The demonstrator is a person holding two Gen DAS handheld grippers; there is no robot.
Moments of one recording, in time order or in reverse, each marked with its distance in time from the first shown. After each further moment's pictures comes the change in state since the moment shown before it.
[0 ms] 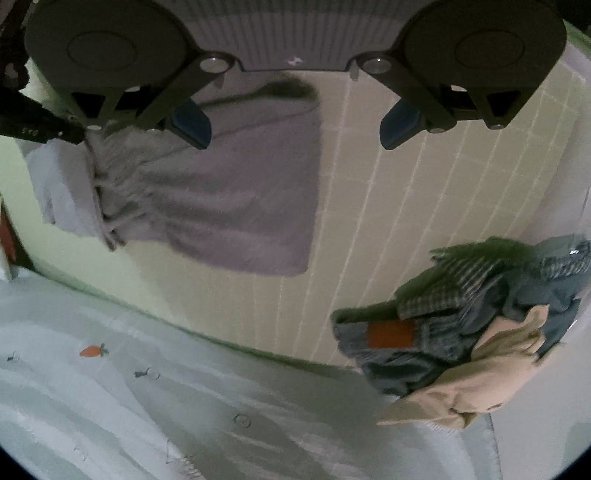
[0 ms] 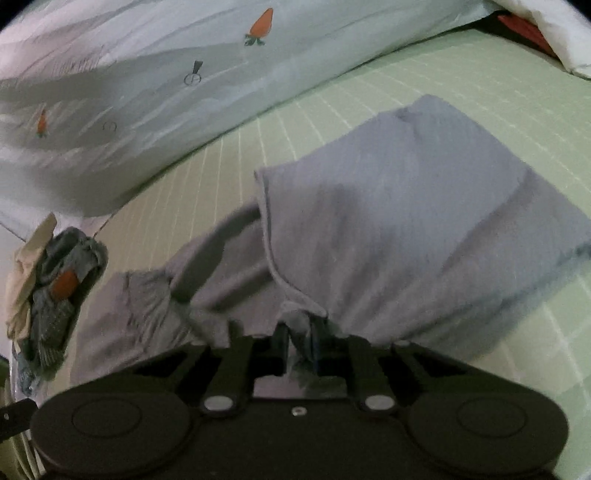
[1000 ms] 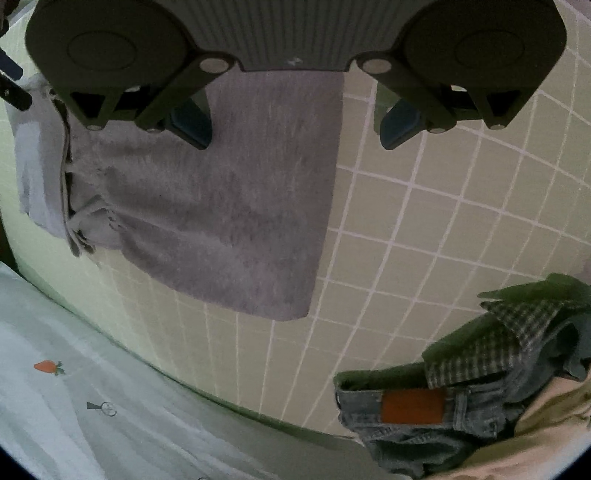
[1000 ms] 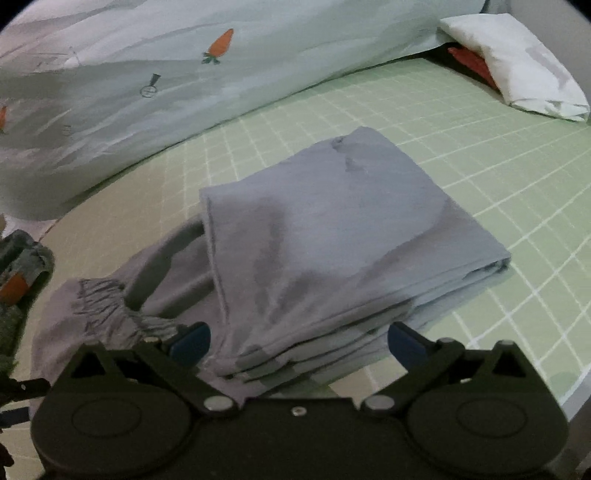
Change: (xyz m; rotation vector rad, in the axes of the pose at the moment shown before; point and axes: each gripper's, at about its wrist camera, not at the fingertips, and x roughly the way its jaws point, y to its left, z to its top) left arm 0.097 0.002 0.036 -0.089 0.203 -0.067; right arm -0.021 -0.001 0.015 -0.016 -0.044 -0.260
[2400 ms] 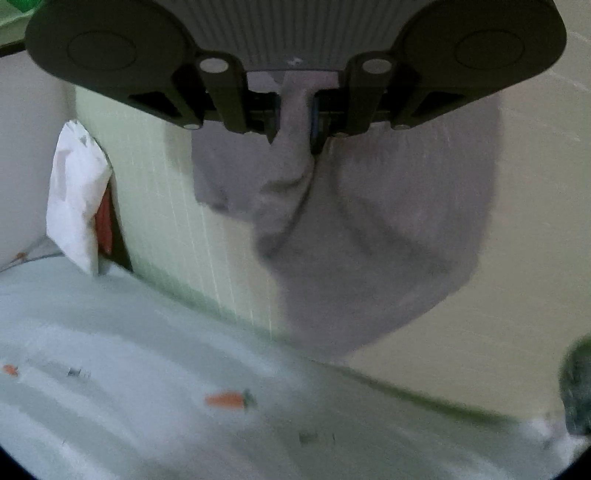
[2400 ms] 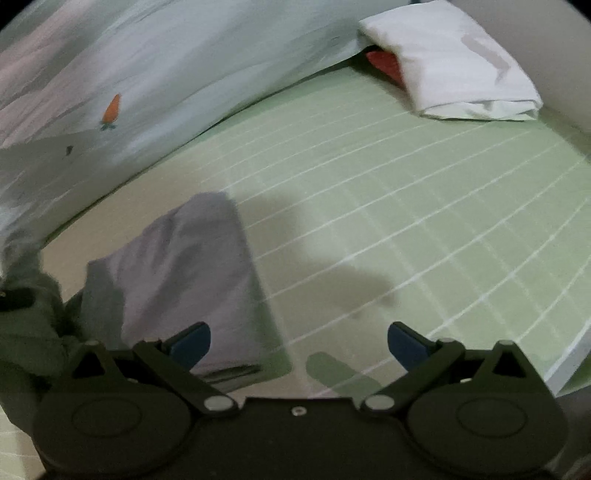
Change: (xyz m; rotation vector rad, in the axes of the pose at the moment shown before) left arm 0.007 -0.281 -0.007 -0.018 0.015 -0.270; right arm -0.016 -0.198 0.068 0.061 -0.012 -0.002
